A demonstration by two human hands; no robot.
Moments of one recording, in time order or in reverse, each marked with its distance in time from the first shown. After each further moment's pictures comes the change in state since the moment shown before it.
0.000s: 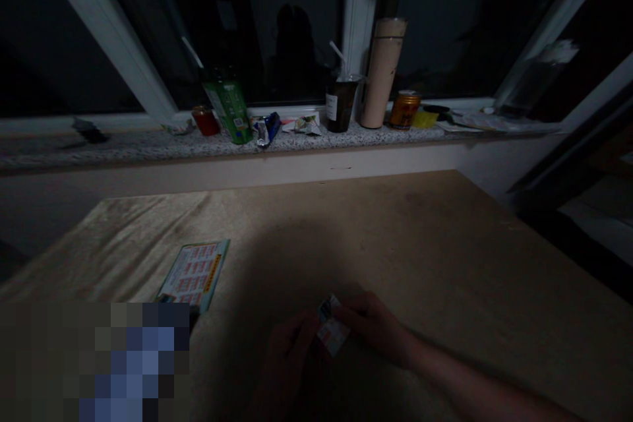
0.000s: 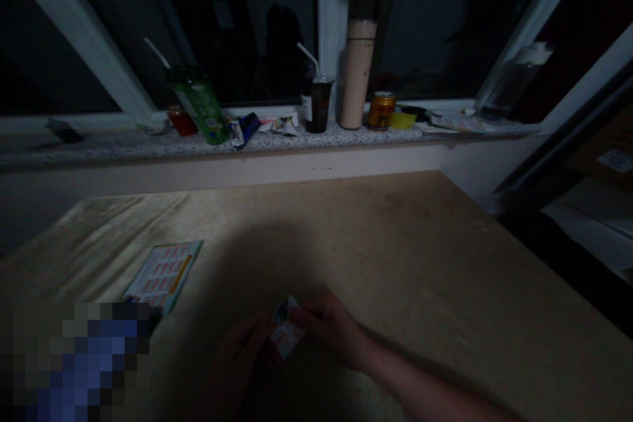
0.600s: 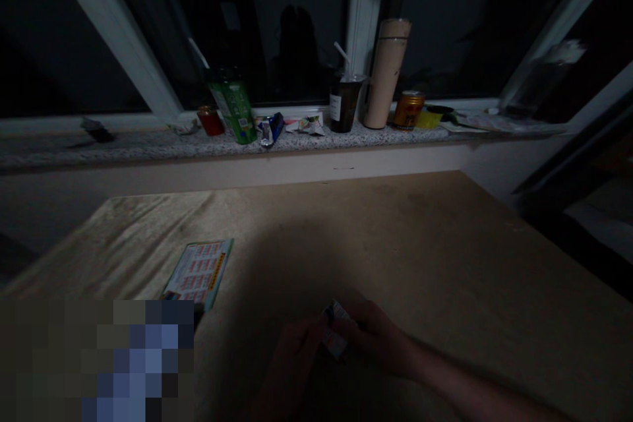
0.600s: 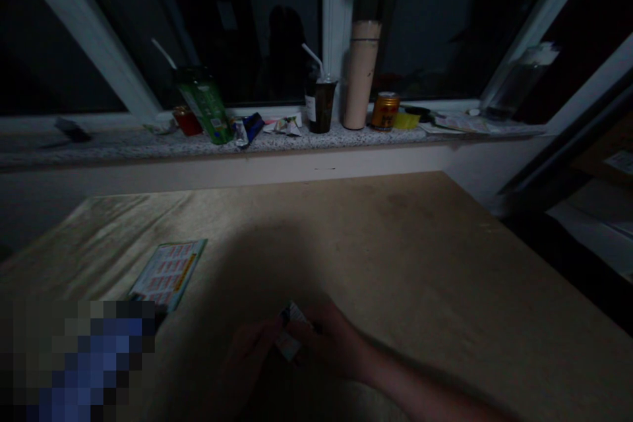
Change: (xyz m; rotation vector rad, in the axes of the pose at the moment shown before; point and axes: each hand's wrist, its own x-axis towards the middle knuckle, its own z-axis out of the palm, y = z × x) left_hand -0.002 0.001 -0.001 0.055 -0.073 -0.009; right_hand -0.006 -0.008 0.006 -0.134 -0.103 -0.073
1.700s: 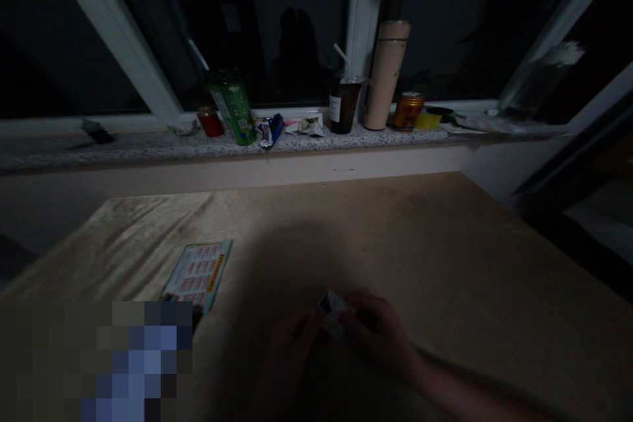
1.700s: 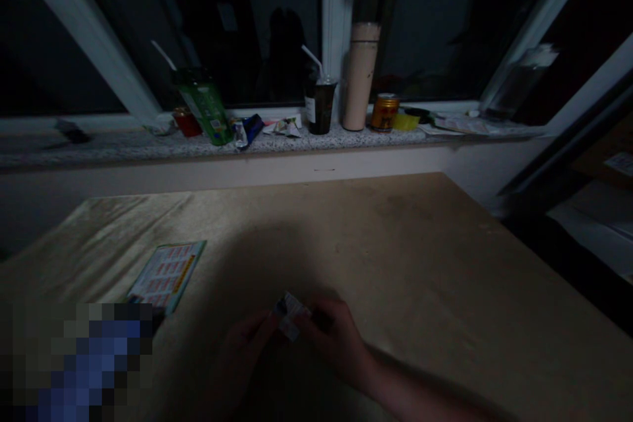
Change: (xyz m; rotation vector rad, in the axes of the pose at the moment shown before) left_hand 0.009 0.014 0.001 -0.182 0.015 0.067; right_hand -0.003 0.007 0.005 -0.164 0.407 -0.088
